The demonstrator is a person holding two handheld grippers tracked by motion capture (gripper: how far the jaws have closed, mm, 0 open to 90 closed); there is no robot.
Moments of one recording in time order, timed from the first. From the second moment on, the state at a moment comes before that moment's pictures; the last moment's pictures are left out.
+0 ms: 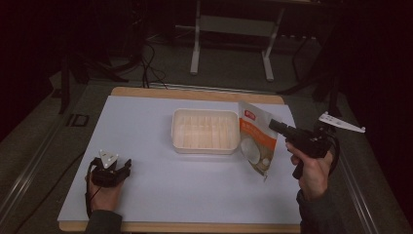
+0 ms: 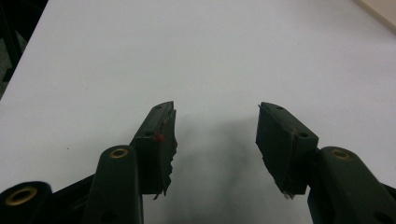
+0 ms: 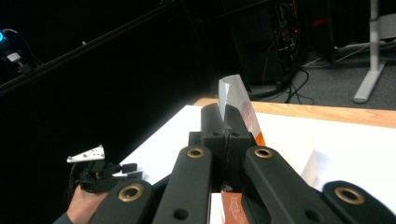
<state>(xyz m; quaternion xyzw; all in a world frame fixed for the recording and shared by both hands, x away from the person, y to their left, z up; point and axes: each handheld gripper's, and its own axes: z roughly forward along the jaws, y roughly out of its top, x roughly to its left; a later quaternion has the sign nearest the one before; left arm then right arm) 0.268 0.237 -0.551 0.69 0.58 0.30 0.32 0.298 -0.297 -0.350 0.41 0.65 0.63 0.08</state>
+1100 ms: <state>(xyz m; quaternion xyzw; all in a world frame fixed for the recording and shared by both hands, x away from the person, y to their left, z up) 0.268 0.237 -0.551 0.69 0.58 0.30 0.32 0.332 -0.259 -0.324 0.42 0.59 0.69 0.08</state>
